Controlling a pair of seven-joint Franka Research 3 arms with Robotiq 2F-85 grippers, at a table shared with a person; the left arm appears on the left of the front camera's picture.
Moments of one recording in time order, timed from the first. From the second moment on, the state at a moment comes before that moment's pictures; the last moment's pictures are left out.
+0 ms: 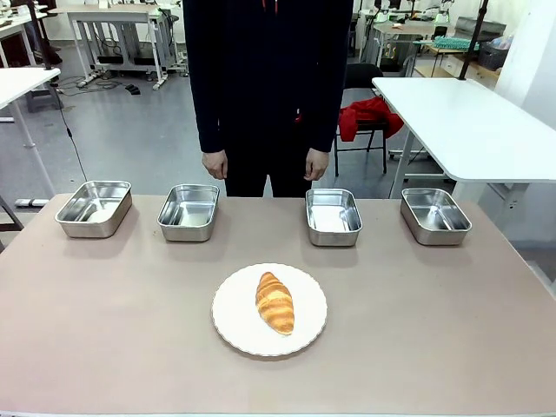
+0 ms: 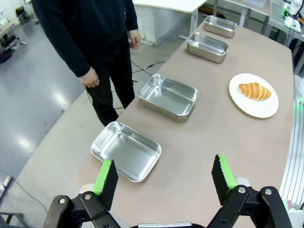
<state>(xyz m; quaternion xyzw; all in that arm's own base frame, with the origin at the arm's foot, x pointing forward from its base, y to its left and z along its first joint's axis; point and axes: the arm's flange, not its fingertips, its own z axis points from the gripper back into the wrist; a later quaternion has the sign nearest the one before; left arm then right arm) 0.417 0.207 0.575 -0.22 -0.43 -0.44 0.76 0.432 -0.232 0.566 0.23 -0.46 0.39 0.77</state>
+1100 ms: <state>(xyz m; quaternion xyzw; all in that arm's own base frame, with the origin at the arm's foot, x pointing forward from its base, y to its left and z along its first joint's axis) 0.417 0.207 0.575 -0.22 -0.43 -0.44 0.76 0.432 -0.232 0.566 0.23 -0.46 0.39 0.77</state>
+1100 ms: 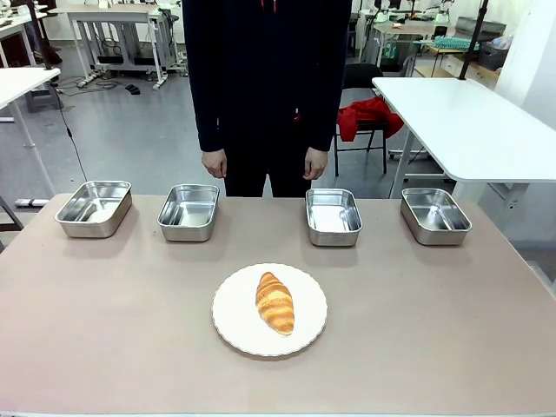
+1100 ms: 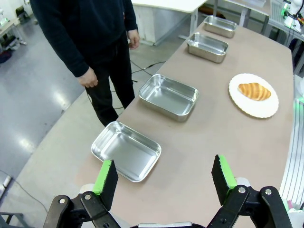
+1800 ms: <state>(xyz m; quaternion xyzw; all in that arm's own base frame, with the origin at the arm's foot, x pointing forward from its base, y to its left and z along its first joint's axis) 0.417 0.207 0.575 -0.22 -0.43 -0.44 0.76 0.432 -0.232 0.566 0.23 -0.46 0.39 0.77</state>
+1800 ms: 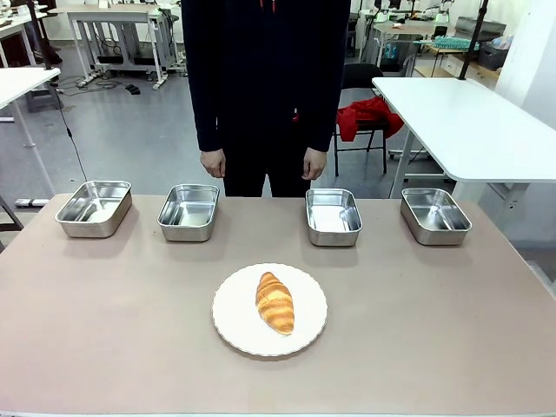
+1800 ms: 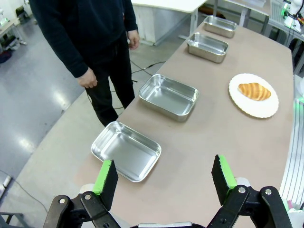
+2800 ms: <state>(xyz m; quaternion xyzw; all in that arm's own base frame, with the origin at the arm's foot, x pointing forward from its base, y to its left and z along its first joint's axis) 0.417 0.207 0.575 -0.22 -0.43 -0.44 0.76 0.432 -0.232 0.566 0.23 -0.46 0.39 0.77</state>
